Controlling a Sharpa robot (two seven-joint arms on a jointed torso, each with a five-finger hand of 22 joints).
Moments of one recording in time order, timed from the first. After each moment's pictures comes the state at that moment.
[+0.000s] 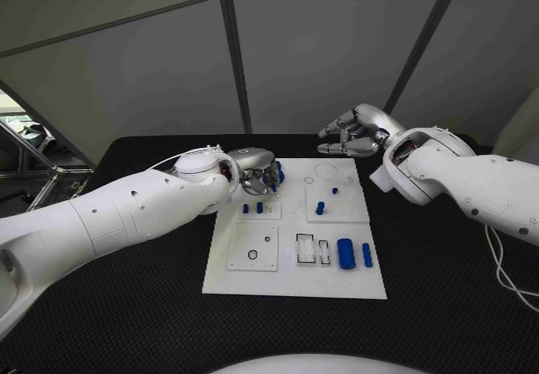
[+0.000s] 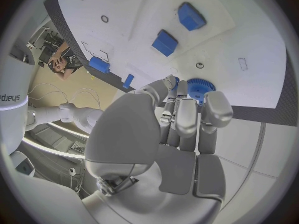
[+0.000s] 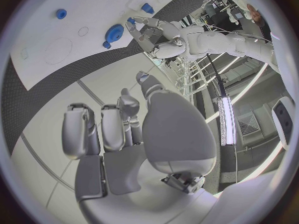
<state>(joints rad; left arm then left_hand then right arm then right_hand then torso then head) 1.21 -0.52 0.03 1.19 -1.52 -0.10 0.02 1.44 -0.13 0.49 -0.03 0.13 1.11 0.13 0.08 0.32 1.19 0.06 0.14 0.25 1.46 -0.01 1.19 1.18 0.11 1.31 0.09 1.16 1.22 1.21 -0.80 0.14 1.44 -1.11 -0.35 -0.05 1.32 -0.15 0.15 0.11 0.36 1.00 0.10 0.07 0.09 1.34 0.02 1.00 1.07 1.47 -0.05 1.32 1.22 0.04 1.44 0.06 1.40 1.31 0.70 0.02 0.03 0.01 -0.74</state>
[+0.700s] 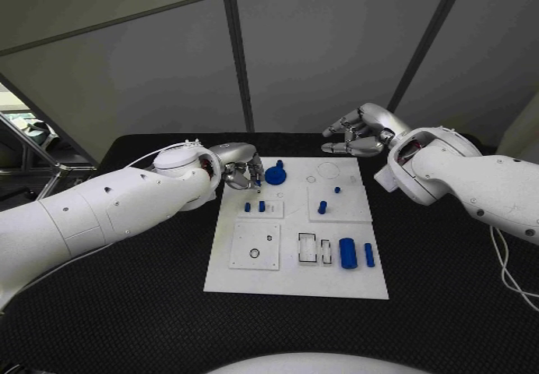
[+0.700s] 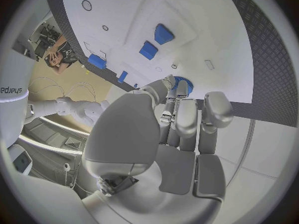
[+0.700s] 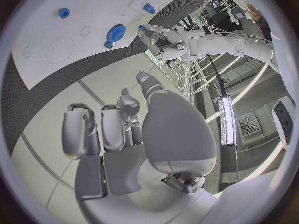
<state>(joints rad) 1.20 -0.62 0.05 1.23 -1.49 -0.09 0.00 1.43 -0.13 0.49 -0.03 0.13 1.11 0.13 0.07 0.32 1.19 0.06 0.14 0.25 1.46 -0.01 1.19 1.18 0.11 1.31 0.09 1.17 1.22 1.21 -0.80 0.14 1.44 -1.11 -0.35 -0.05 1.32 -0.15 0.15 0.11 0.36 1.00 0.10 0.07 0.09 1.34 0.02 1.00 1.07 1.47 -0.05 1.32 1.22 0.04 1.44 0.06 1.40 1.31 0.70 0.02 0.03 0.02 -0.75</state>
